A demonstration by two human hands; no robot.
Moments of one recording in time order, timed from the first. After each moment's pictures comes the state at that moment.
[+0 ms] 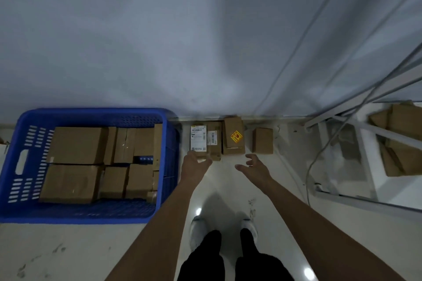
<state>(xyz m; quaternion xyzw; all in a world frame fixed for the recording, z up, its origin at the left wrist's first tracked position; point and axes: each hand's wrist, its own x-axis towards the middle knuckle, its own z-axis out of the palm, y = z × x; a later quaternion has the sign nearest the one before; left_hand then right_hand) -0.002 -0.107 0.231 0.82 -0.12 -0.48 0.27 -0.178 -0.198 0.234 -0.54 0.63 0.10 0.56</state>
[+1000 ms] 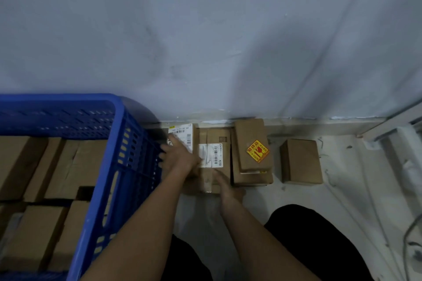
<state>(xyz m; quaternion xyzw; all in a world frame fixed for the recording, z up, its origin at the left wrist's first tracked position) 0.069 -0.205 -0.071 0.94 -0.19 -0.28 0.08 -0.064 -0.195 -0.126 -0.14 0.73 -0.19 0.64</state>
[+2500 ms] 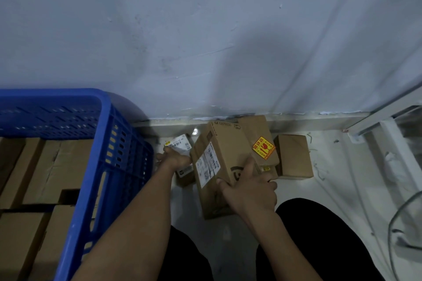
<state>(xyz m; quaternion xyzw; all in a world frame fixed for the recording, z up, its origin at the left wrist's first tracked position) 0.091 -0.212 -0.127 0.88 -0.13 -0.45 0.06 -0.112 -0.208 -0.009 -0.68 0.65 0.17 0.30</state>
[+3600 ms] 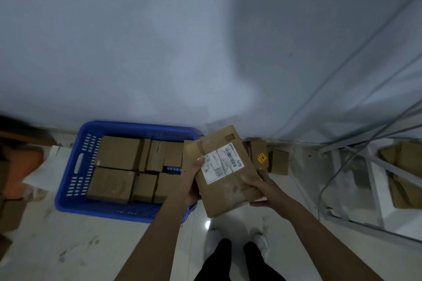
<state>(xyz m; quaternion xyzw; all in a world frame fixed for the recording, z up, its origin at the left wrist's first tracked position) 0.070 -0.058 0.379 0.54 0.12 -0.66 0.50 -0.130 -0.180 0.403 -0.42 0.54 0.08 0.72</state>
